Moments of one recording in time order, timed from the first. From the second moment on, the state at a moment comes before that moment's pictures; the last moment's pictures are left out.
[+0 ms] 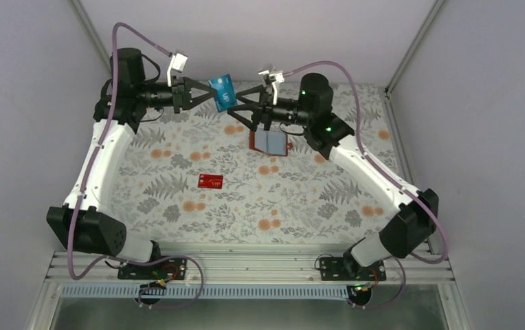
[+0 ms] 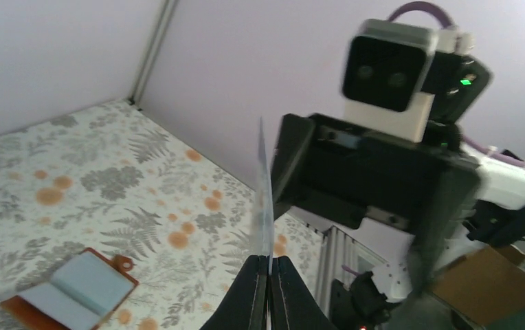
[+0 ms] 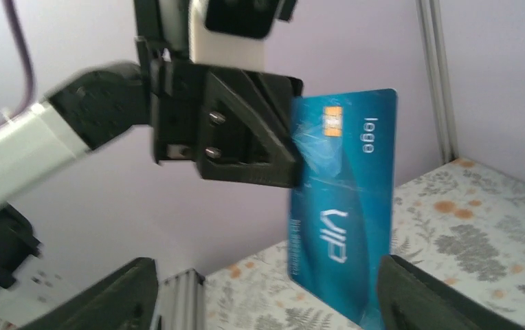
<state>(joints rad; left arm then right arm) -0.09 1.44 1.58 -0.49 1.21 -0.19 0.60 1.47 1.43 0.03 -0.77 0.35</state>
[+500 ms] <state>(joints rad) -0.10 1.44 1.58 -0.53 1.26 -0.17 0.61 1.54 1.39 0.10 -0.81 0.39</state>
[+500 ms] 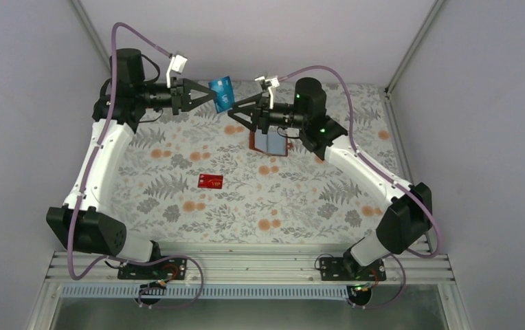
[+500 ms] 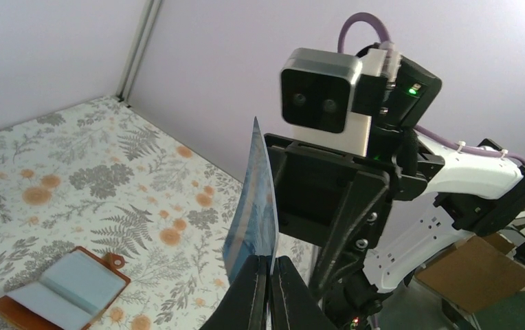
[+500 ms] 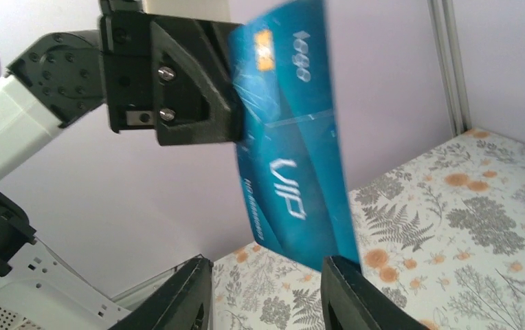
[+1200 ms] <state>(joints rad) -0.14 1.44 1.62 -0.58 1.29 -0.11 0.61 1.49 1.38 0.07 -0.86 0.33</state>
